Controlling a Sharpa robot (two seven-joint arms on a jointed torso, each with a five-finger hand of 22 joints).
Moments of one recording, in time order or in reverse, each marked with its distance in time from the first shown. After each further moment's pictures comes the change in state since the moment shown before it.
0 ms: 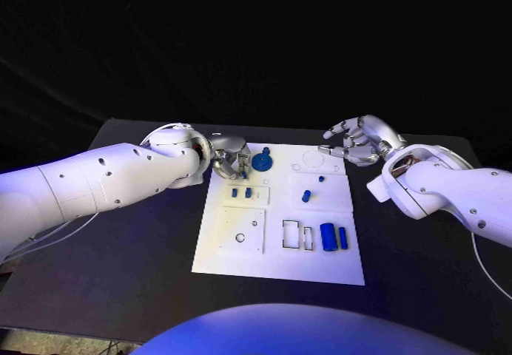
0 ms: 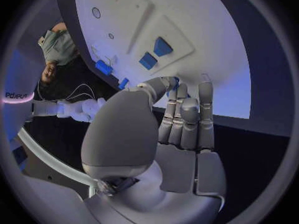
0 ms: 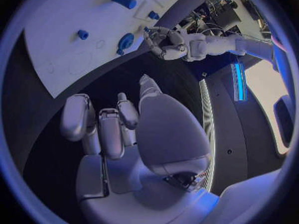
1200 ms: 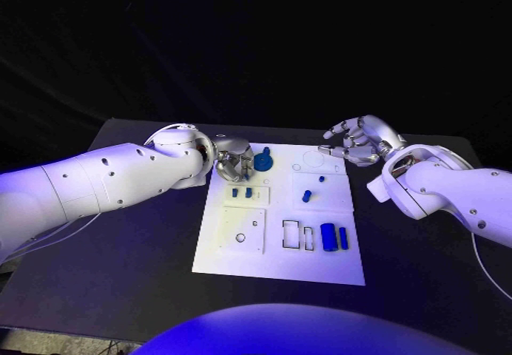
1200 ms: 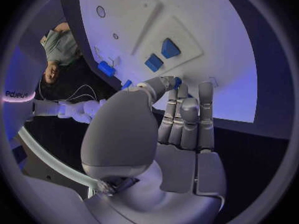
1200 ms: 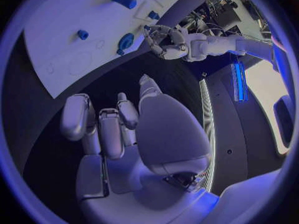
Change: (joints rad) left arm 0.000 0.008 0.000 0.012 0.003 0.024 -0.005; left_hand 0.000 0.000 0.000 0.000 0.000 0.004 0.004 -0.004 0.000 0.003 -0.003 -0.004 -0.001 0.000 0.000 0.000 0.000 0.000 0.000 0.000 0.000 0.000; right arm 0.000 0.002 0.000 -0.001 0.000 -0.001 -0.001; right_hand 0.000 0.000 0.000 0.000 0.000 0.000 0.000 0.004 -0.002 0.000 0.000 0.000 0.000 0.000 0.000 0.000 0.000 0.000 0.000 0.000 -0.006 0.000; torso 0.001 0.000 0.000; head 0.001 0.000
